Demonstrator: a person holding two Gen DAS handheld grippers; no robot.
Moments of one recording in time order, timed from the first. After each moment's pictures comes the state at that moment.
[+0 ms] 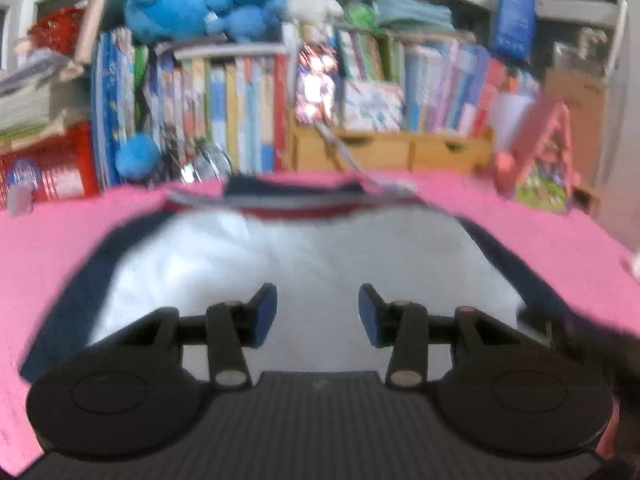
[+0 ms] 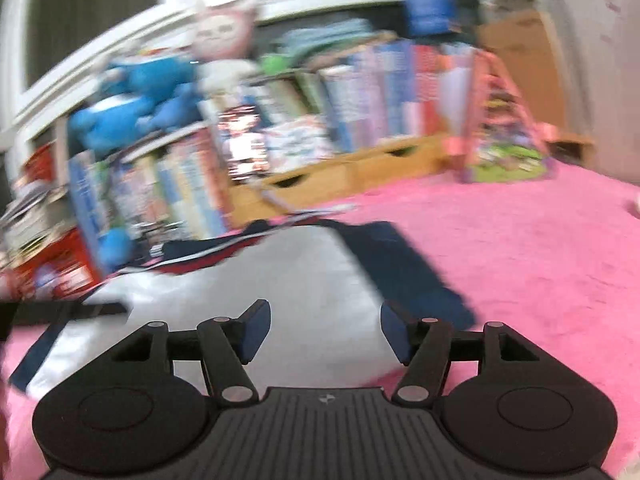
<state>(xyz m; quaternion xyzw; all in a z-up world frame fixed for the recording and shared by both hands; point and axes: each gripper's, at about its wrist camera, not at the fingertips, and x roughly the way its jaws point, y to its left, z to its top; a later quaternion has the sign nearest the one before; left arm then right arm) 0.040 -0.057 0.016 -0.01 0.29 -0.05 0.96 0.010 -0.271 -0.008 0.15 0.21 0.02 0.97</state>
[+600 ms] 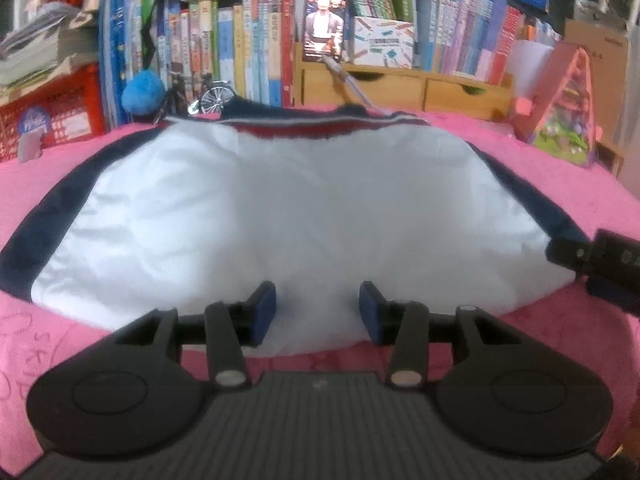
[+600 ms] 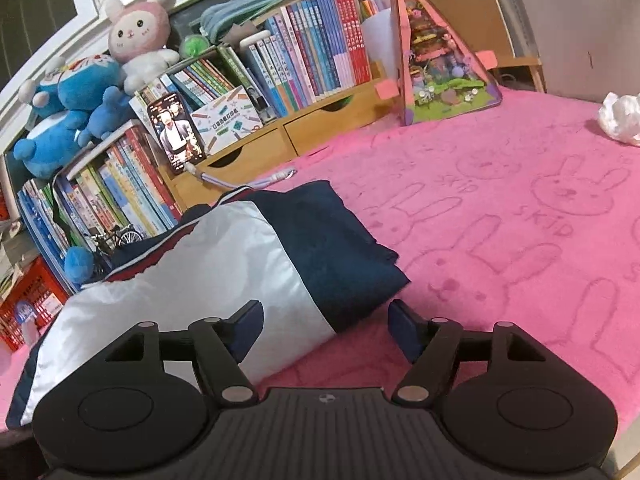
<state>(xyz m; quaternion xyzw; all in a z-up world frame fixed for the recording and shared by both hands) 0.031 -0.074 -0.024 -0.01 0.32 0.01 0.95 0.030 -0.306 -0.036 0.23 0.26 -0.01 0.94</state>
